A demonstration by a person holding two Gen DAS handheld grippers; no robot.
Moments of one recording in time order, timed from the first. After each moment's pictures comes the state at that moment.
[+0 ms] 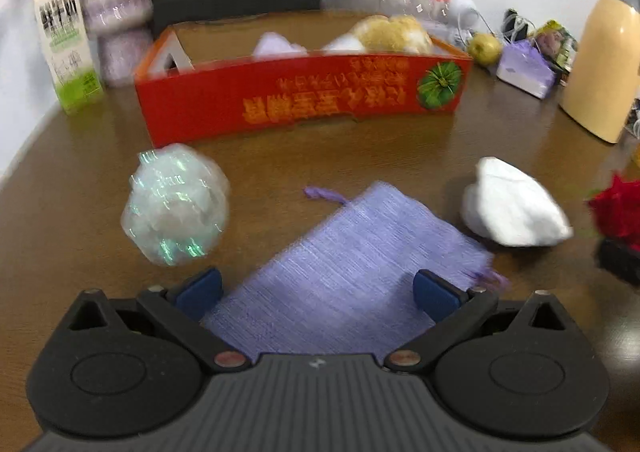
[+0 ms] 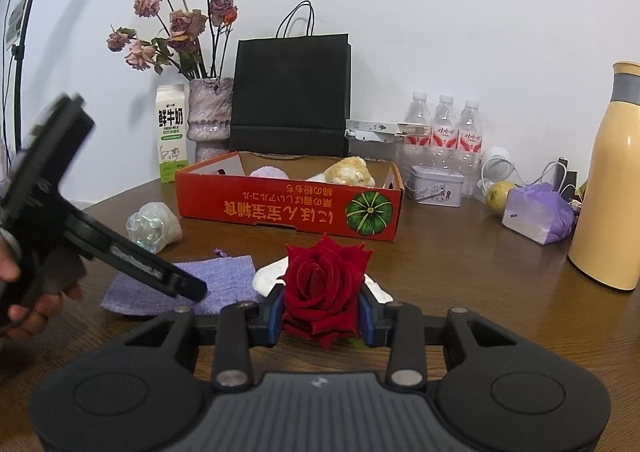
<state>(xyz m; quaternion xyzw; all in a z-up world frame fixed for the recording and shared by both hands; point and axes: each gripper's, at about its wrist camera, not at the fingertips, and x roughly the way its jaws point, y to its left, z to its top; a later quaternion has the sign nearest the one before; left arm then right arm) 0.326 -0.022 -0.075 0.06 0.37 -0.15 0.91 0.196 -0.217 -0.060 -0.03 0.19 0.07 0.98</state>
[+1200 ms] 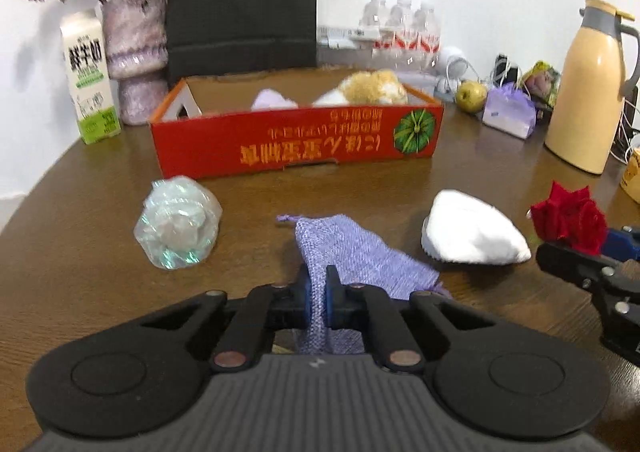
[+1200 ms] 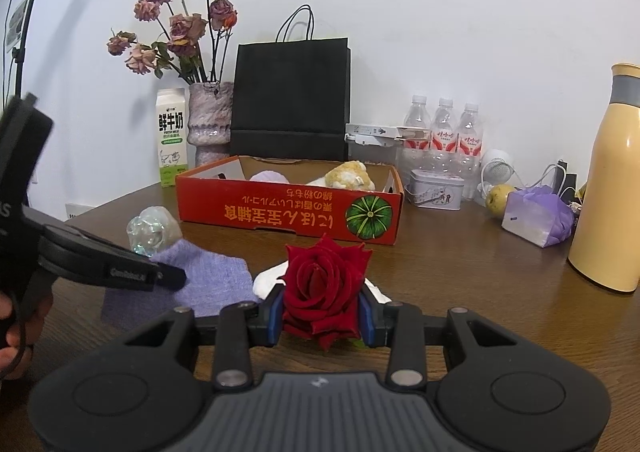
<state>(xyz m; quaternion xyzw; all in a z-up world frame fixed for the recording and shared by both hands) 0.275 -0.035 -0.054 0.04 0.30 -0.14 0.94 0.195 -0.217 -0.058 -0.02 0.18 0.07 0.98</state>
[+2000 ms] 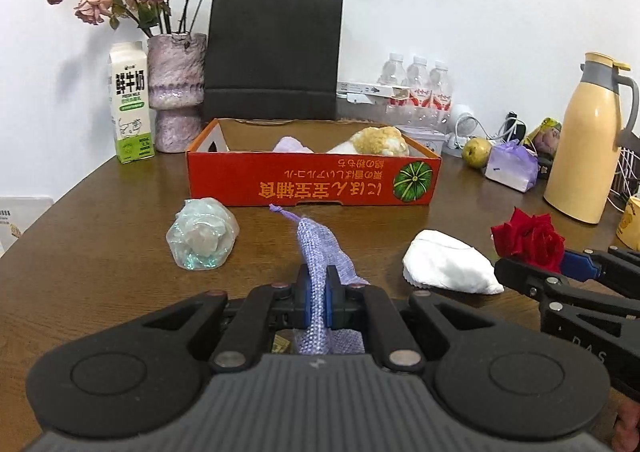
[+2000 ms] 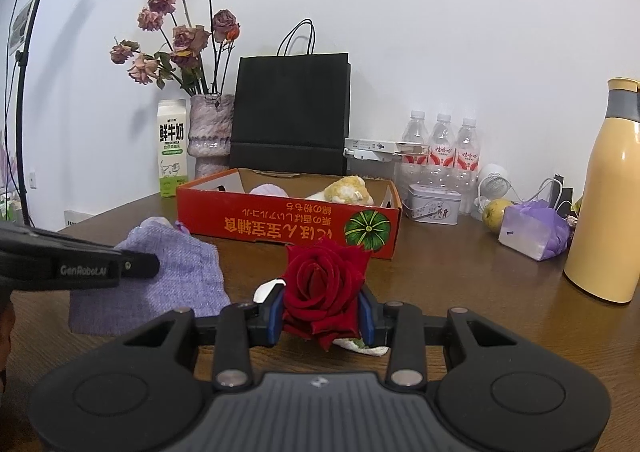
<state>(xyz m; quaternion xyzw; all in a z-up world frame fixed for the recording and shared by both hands) 0.224 -0.033 -0.039 -0.01 0.23 -0.10 0.97 0.190 -0.213 -0.056 -0.03 0.16 0.06 0.98</state>
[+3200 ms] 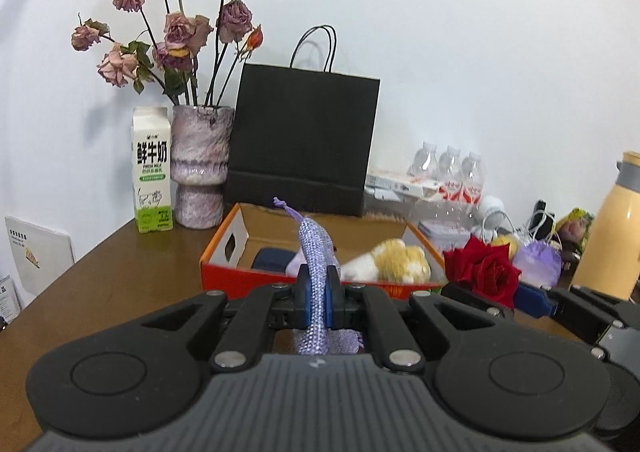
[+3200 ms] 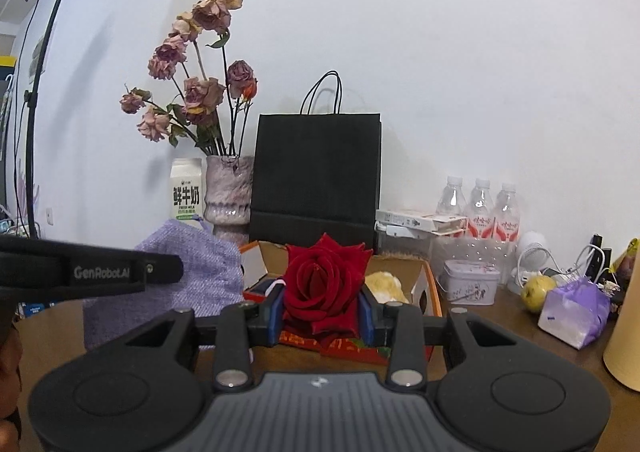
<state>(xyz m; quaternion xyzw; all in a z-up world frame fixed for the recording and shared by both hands) 0.272 -0.039 0.036 -0.05 0.15 -0.06 0.99 0.266 -0.193 0.008 -0.03 0.10 0.11 0.99</state>
